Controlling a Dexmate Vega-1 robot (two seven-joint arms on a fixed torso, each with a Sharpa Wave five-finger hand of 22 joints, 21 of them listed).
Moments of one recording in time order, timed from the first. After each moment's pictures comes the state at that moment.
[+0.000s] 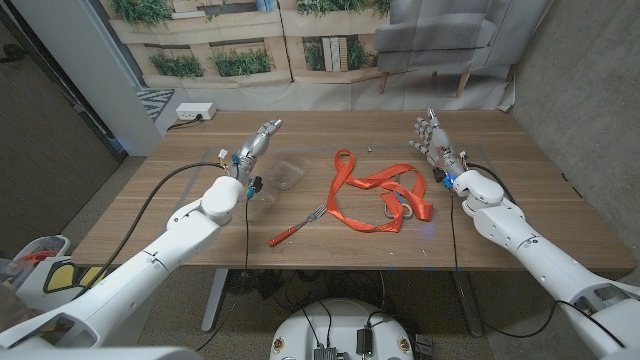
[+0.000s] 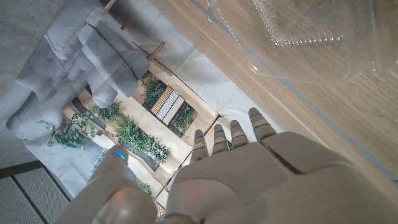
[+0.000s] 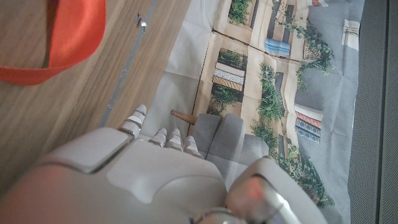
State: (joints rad) left arm 0.94 0.70 0.43 -1.74 -0.21 0.06 0.33; left_hand 0.13 -0.07 0.52 -0.02 0.18 0.05 -0.10 0.19 0.18 0.01 0.02 0.22 0.19 -0.11 0.04 0.18 0.18 -0.01 0.10 0.19 0.17; right arm -0.78 -0.57 -0.39 -1.27 0.61 0.27 0.11; right_hand 0.07 -0.01 0.03 0.11 0.24 -0.09 -0.04 0.19 0.19 -0.05 0.02 0.21 0.19 -0.12 -0.01 0.21 0.20 0.06 0.13 0.19 0.17
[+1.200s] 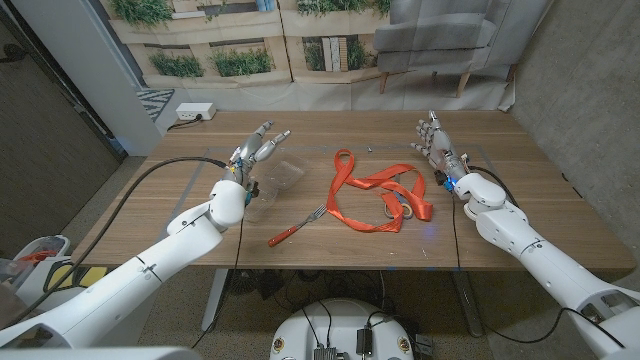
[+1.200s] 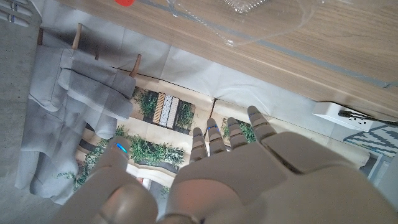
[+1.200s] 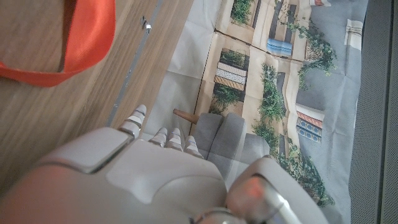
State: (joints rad) left arm 0.98 0.78 0.47 -1.91 0.09 0.30 0.46; left_hand 0.18 -0.03 0.54 -0.07 0.18 0.08 -0.11 0.20 0.18 0.11 -0.06 0.26 0.20 -0.06 0.01 0.19 0.18 0.01 0.10 0.19 0.17; right arm -0.81 -0.58 -0.38 -1.31 0.62 0.26 0.09; right_hand 0.08 -0.02 0.03 0.10 0.24 -0.09 -0.05 0.19 0.19 -0.05 0.02 0.21 0.19 -0.12 -0.02 0.21 0.20 0.06 0.13 0.19 0.16
